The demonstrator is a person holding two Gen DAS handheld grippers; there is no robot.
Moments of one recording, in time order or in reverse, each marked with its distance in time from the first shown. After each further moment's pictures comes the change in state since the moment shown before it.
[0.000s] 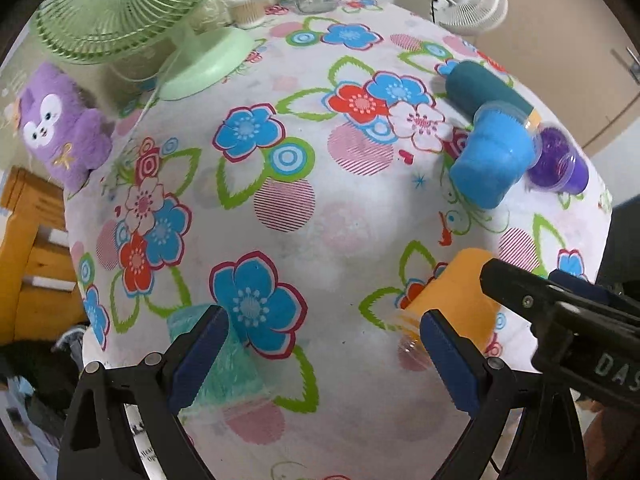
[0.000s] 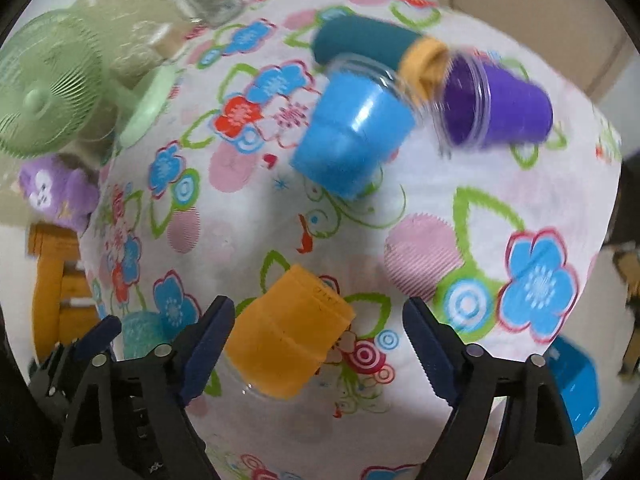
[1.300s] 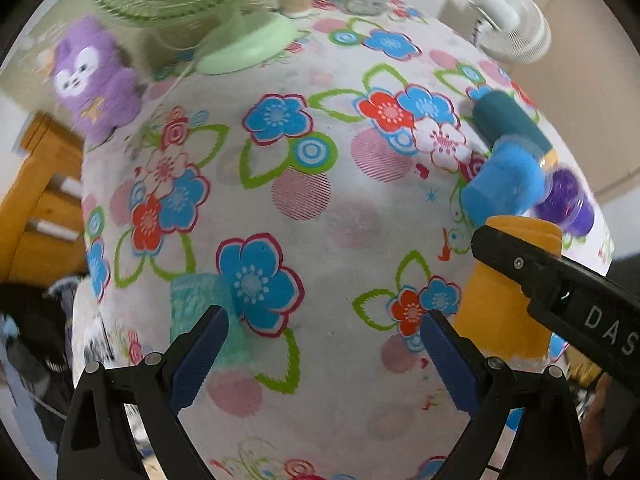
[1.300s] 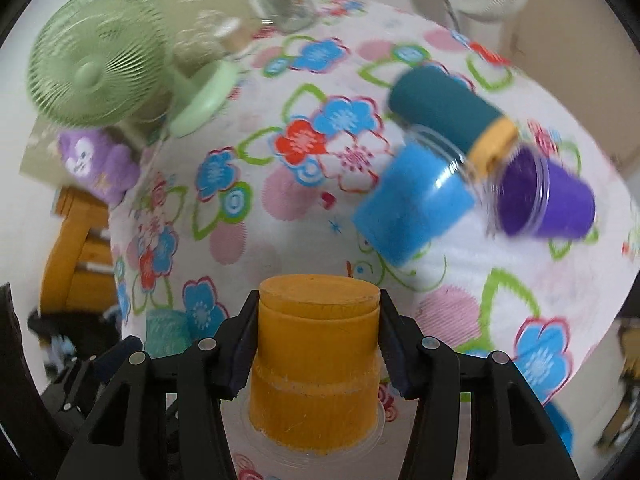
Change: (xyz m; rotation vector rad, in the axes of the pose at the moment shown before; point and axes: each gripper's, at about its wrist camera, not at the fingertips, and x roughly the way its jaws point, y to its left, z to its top) left arm -0.019 0.004 -0.004 -0.216 0.015 0.013; right arm -0.028 0.036 0.028 -0.338 -0.045 0.087
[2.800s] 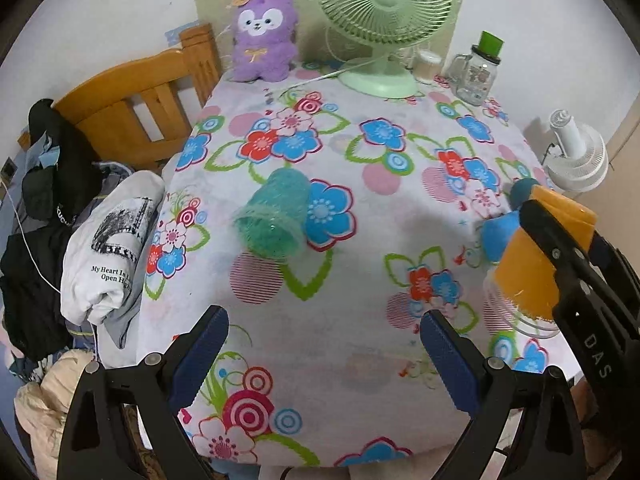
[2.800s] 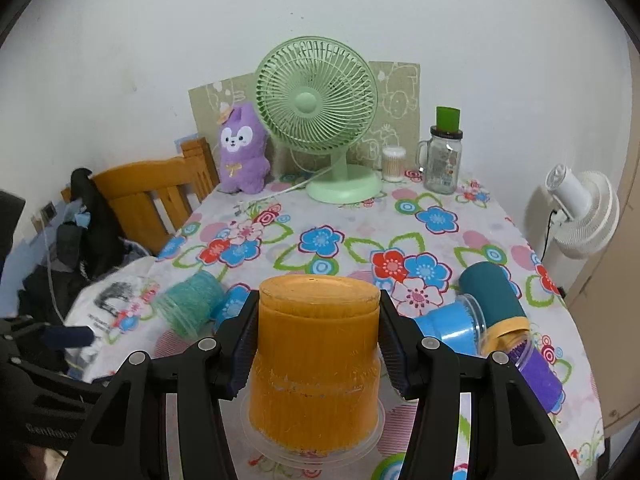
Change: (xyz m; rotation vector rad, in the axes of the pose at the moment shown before) left arm -0.048 0.011 -0.120 -0.476 -0.234 0.089; right arm -0.046 0.017 -0.075 -0.674 -0.511 0.127
